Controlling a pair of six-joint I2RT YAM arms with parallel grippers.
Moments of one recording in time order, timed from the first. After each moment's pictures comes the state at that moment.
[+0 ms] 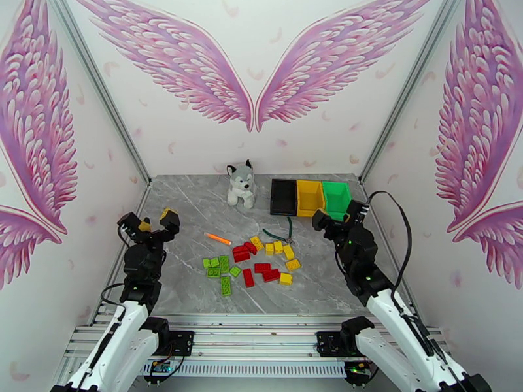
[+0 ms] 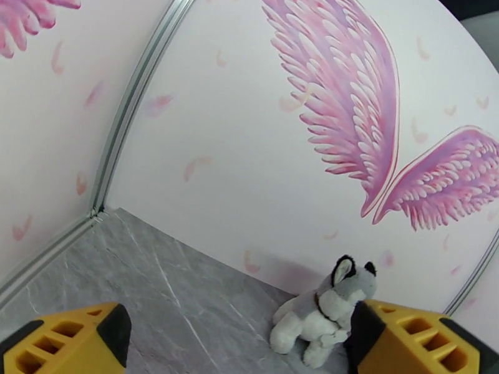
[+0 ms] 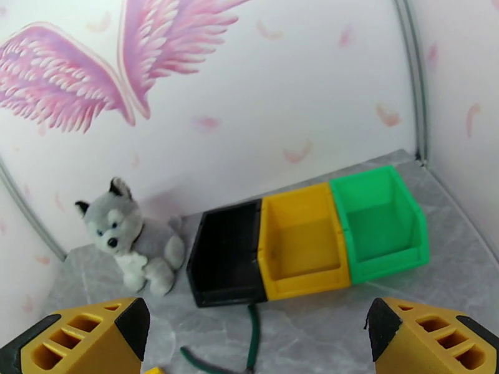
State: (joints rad) left arm -0.09 0.73 0.36 0.45 -0.21 -0.64; right arm 0.25 0.79 0.58 0.02 0.15 0.41
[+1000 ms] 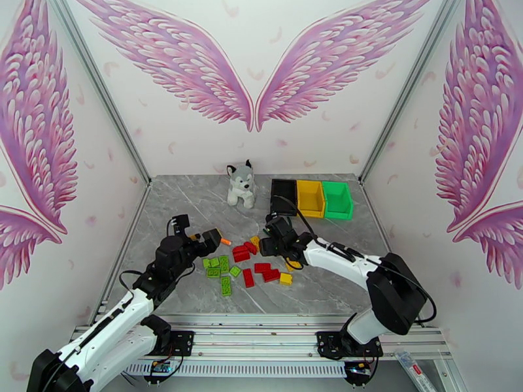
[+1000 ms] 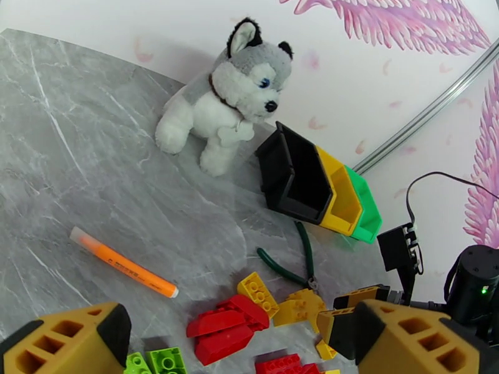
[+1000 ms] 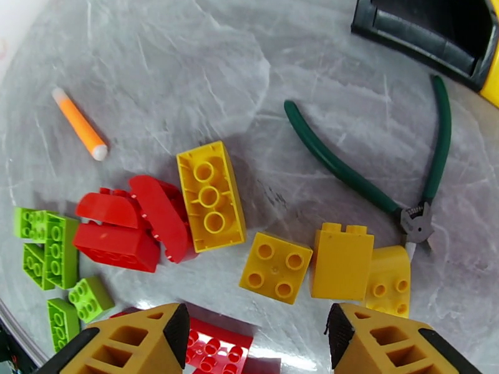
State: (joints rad) left arm -0.46 0.85 0.47 0.05 -0.03 -0.69; right arm 0.70 1.60 1.00 -0.40 0.13 0.42
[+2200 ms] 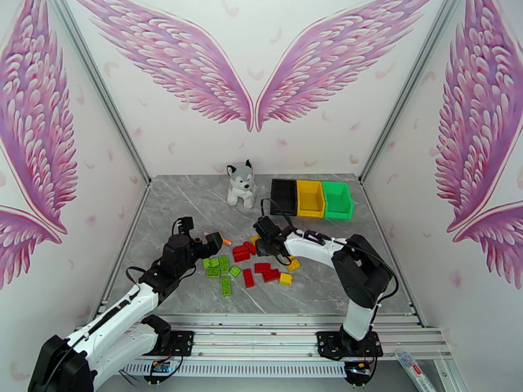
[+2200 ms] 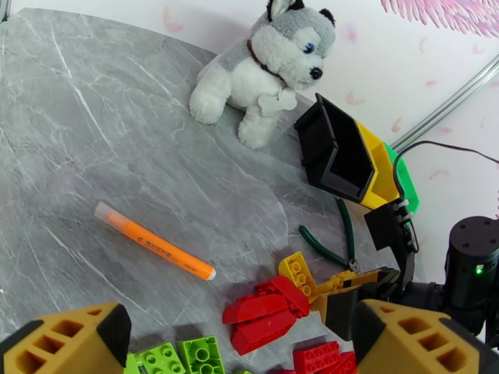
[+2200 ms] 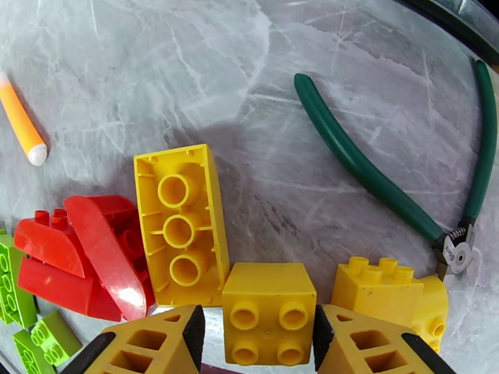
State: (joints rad) left arm -0.46 0.94 0.47 0.03 -0.04 -0.66; right arm 0.71 1.83 1.15 -0.44 0.18 0.43
